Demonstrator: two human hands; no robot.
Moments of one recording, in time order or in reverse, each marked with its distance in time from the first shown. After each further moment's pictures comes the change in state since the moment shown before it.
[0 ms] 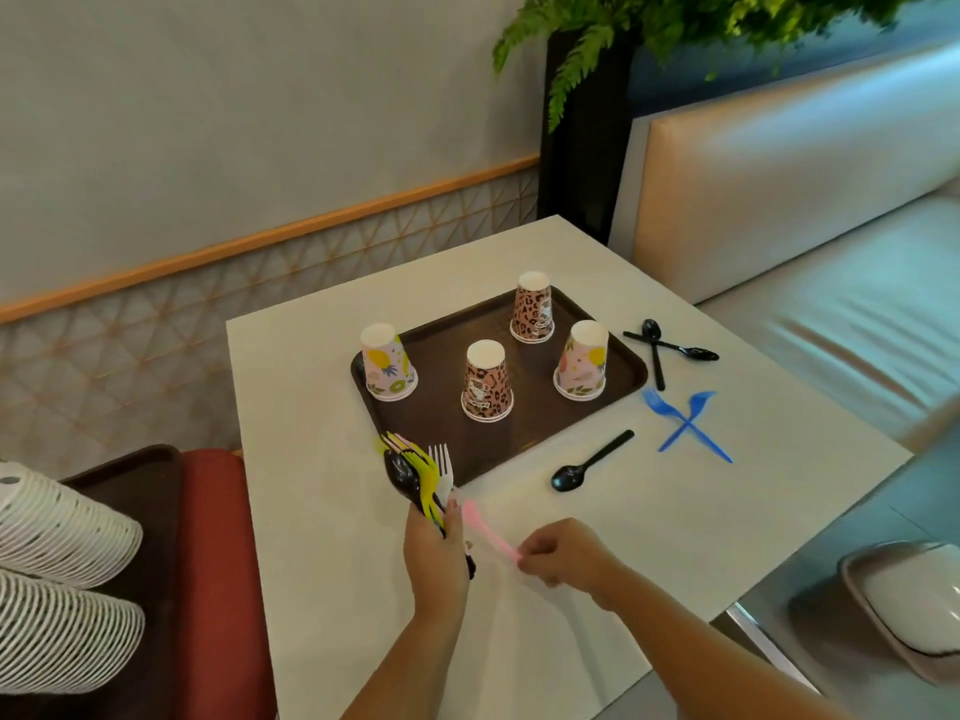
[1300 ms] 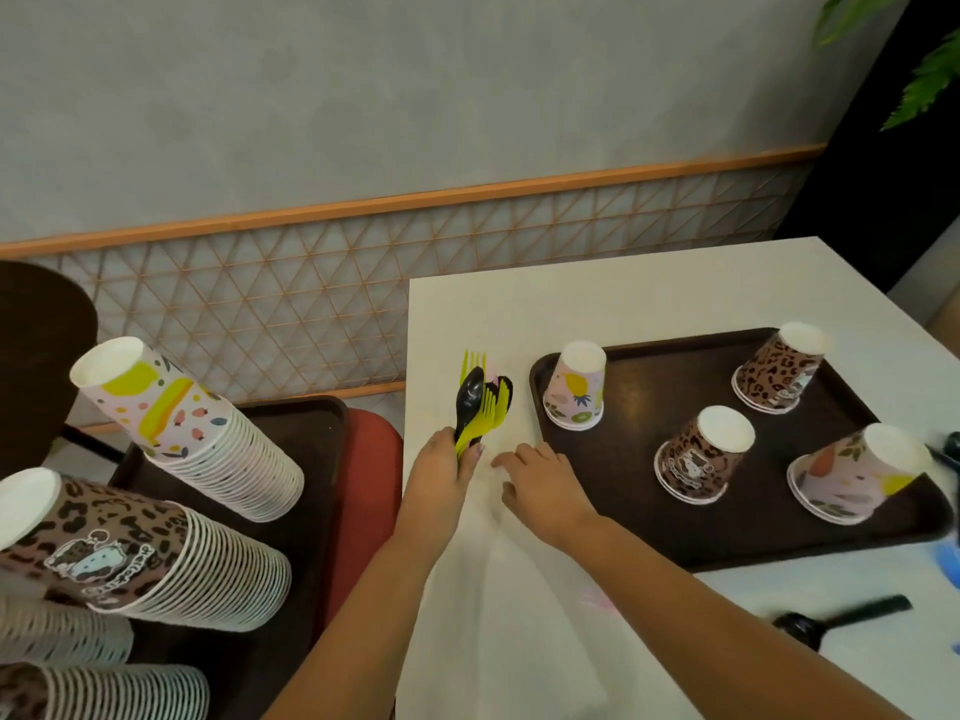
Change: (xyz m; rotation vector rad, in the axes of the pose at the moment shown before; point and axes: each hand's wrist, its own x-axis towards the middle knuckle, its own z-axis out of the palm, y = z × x) left_hand 0.168 0.016 -0.135 0.482 0.014 0.234; right_hand 0.144 -0.185 0.111 -0.921 0.028 -0.685
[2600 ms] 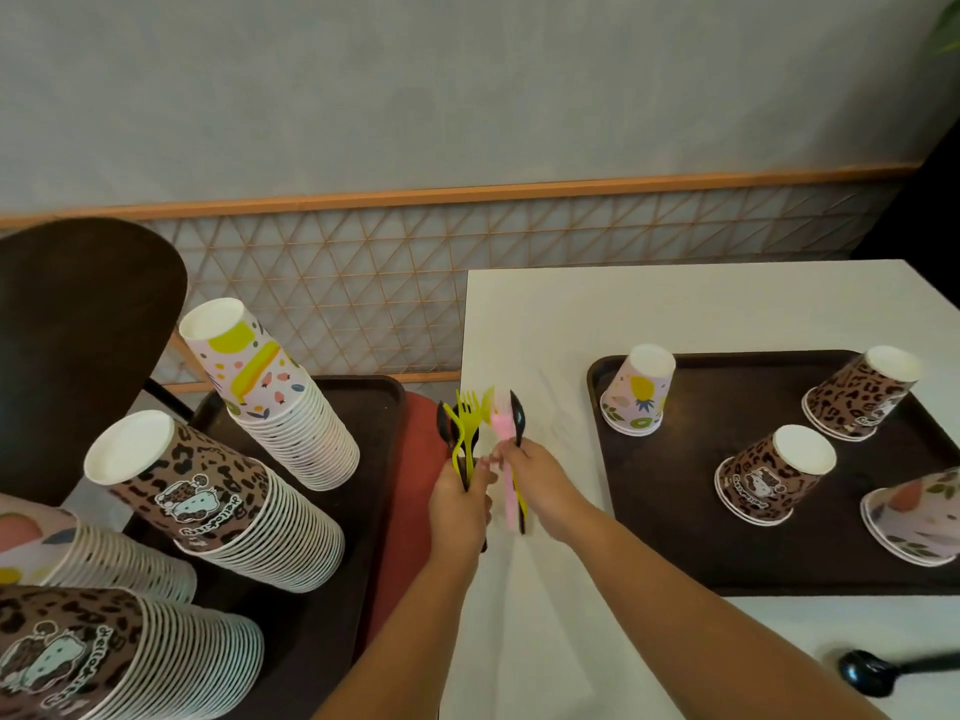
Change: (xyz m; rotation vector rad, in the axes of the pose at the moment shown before) left_hand -0.031 -0.035 0.006 -0.652 0.224 -0.474; right_hand 0.030 -0.065 0.011 1.123 -0.054 0.324
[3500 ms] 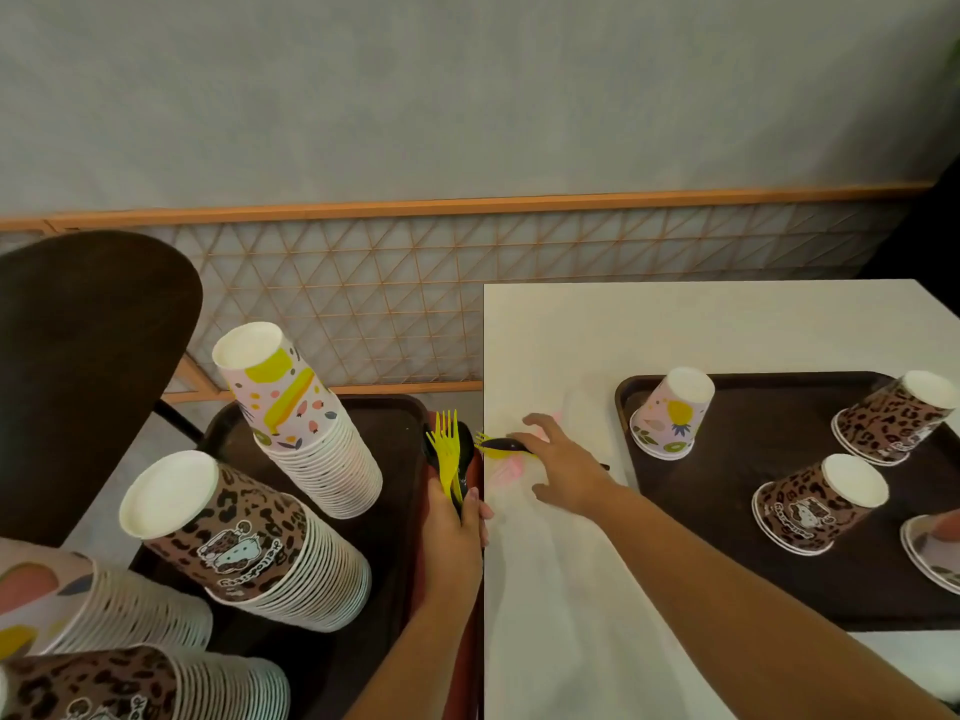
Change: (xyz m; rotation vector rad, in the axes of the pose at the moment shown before) left_hand 0.022 -0.013 -0.038 0.019 0.029 0.113; right_hand 0.044 -0.007 -0.015 -1.036 -0.138 -0.360
